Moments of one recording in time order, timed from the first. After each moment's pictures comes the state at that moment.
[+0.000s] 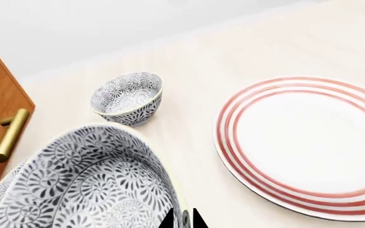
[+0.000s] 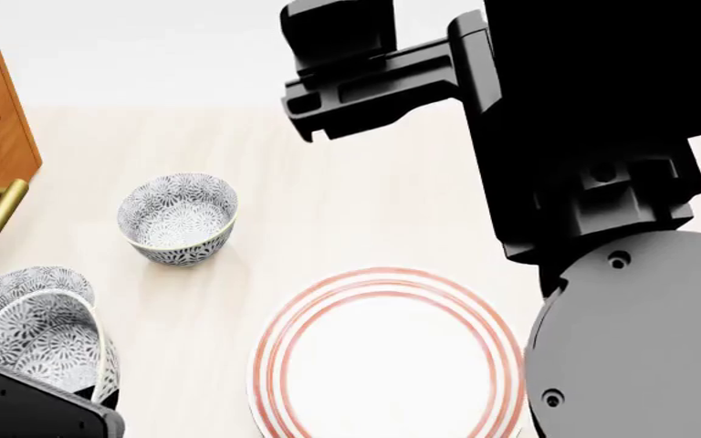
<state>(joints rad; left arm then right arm) -0.39 -0.65 0.39 0.64 -0.96 -0.96 -0.60 1.35 0.59 -0.36 -0.66 1.28 1.12 0.90</state>
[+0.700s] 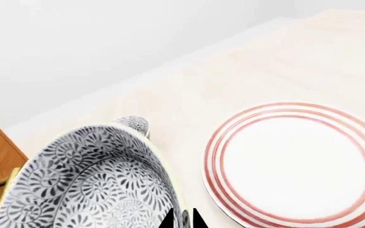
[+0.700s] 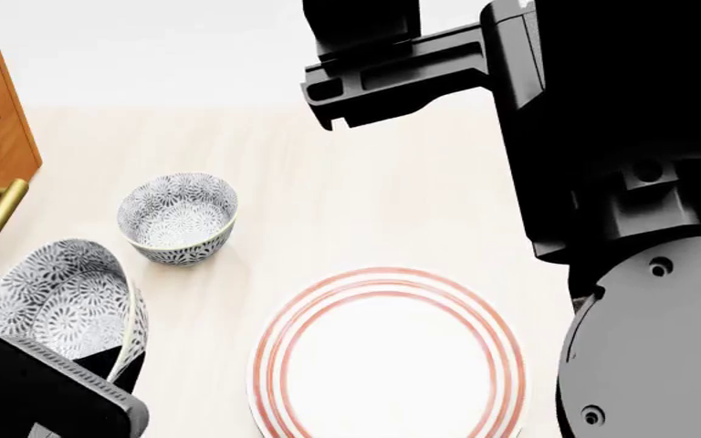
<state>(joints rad) -0.53 -0.65 0.47 0.70 -0.92 -1.00 -0.55 1.37 0.62 -0.34 -0.68 1.33 1.12 0.93</state>
